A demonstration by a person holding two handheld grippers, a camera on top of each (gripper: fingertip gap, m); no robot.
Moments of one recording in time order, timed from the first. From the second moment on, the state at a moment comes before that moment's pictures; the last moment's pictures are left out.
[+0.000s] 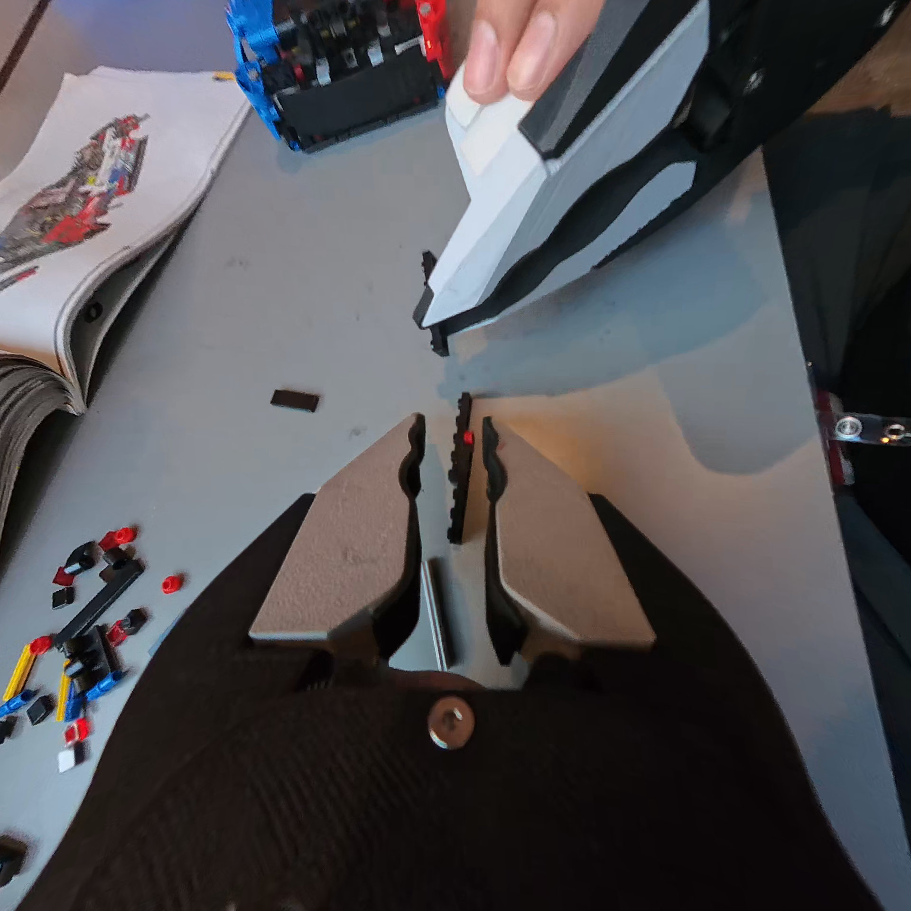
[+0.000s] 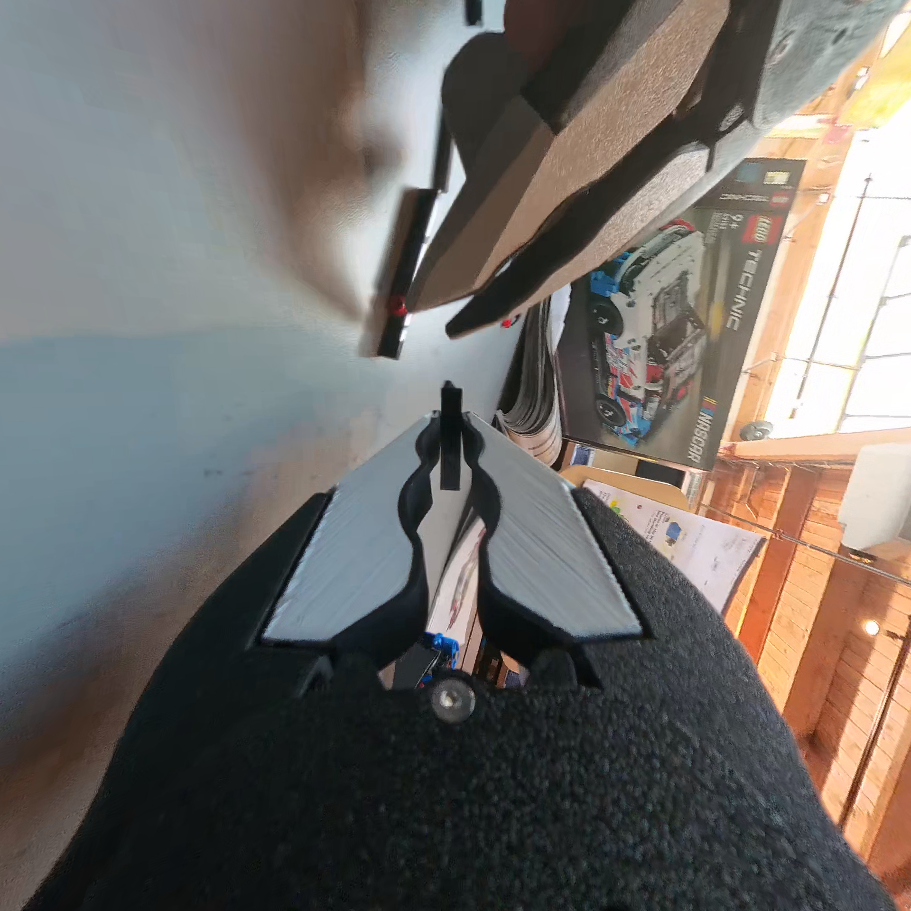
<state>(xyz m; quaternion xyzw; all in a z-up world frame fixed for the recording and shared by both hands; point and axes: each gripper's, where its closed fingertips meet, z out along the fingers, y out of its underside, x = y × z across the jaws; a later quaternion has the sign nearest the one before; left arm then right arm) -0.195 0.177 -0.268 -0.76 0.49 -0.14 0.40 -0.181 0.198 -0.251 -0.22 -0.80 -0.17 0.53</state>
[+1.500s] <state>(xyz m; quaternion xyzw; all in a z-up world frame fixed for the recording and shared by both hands) -0.181 0.172 -0.250 -0.77 0.43 -0.26 0.40 -0.175 0.172 -0.240 -0.36 -0.79 0.05 0.50</state>
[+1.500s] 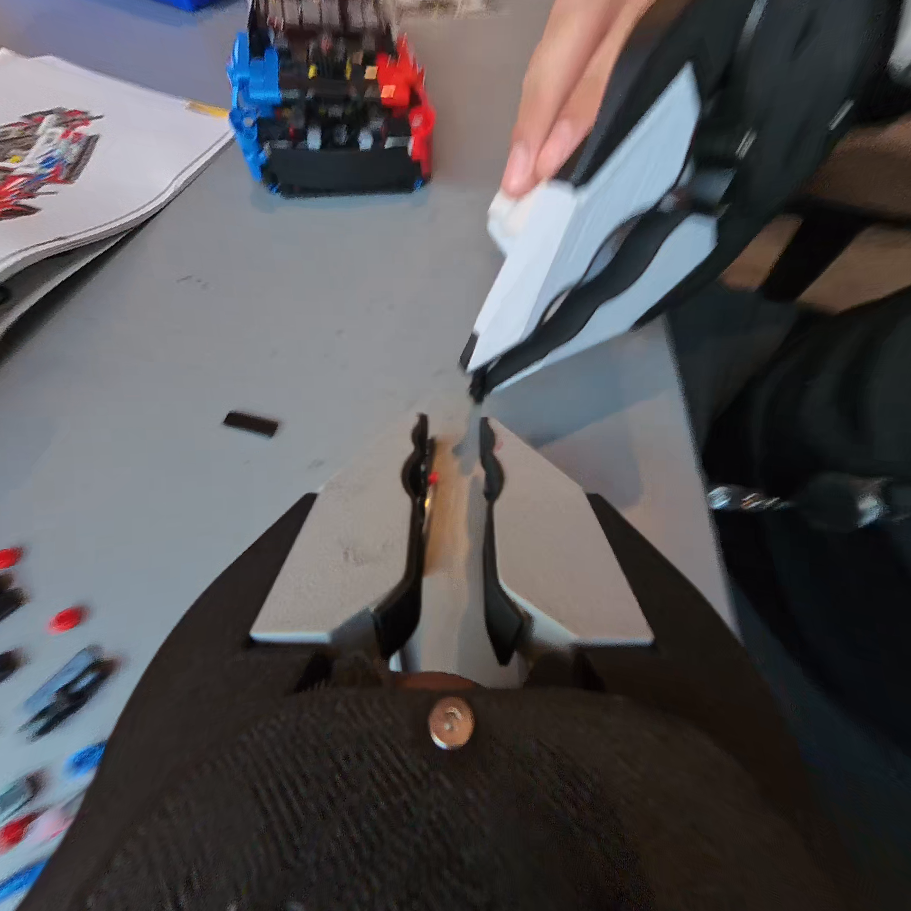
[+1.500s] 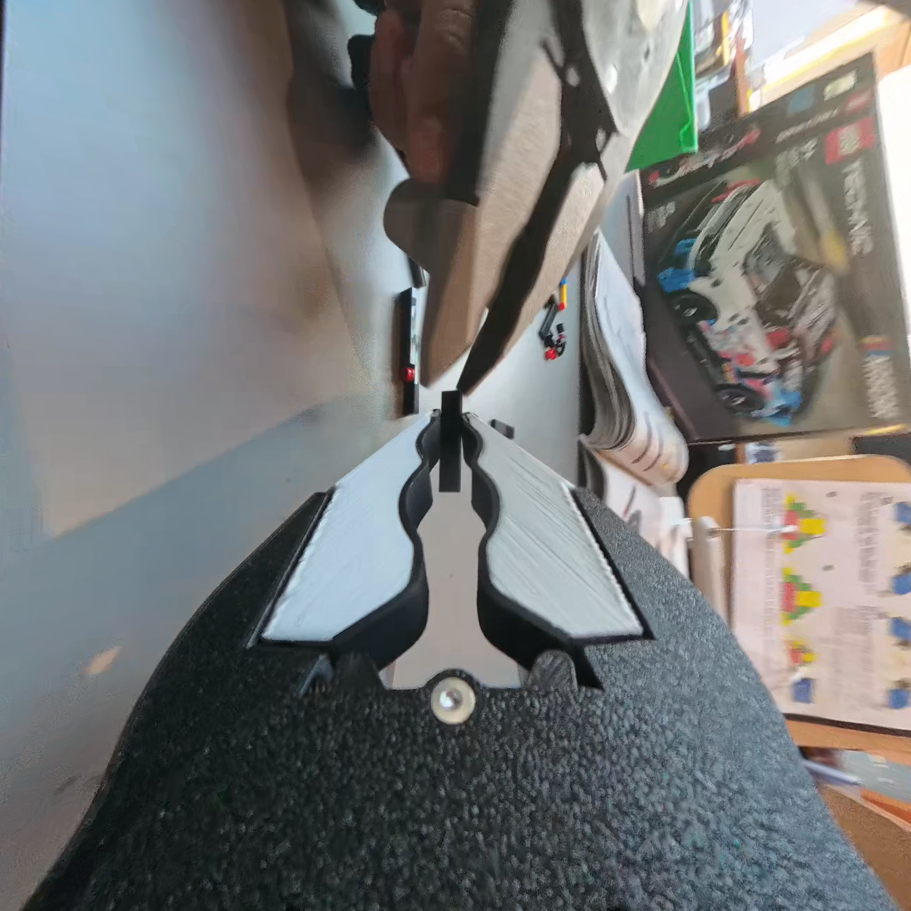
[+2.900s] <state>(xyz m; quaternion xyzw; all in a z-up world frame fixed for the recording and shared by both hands) -0.164 0.115 -0.279 -0.88 0.32 -0.35 0.09 -0.160 0.136 -0.276 -0.40 -0.82 0.26 0.31</state>
